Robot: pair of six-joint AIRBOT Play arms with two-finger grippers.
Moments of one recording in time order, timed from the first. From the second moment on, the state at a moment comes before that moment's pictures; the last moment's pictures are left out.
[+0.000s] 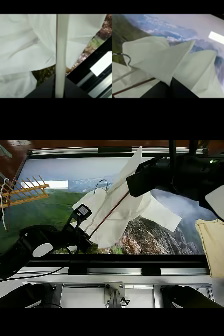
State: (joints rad) left arm -0.76 -0.93 0.89 1.54 -0.93 -1.56; right arm 0.72 -1.10 1.75 -1.81 1.23 1.67
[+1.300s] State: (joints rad) left arm -0.86 -0.93 0.89 1.57 -0.69 -1.72; right arm 0.59 -1.14 1.75 -1.74 1.33 1.69
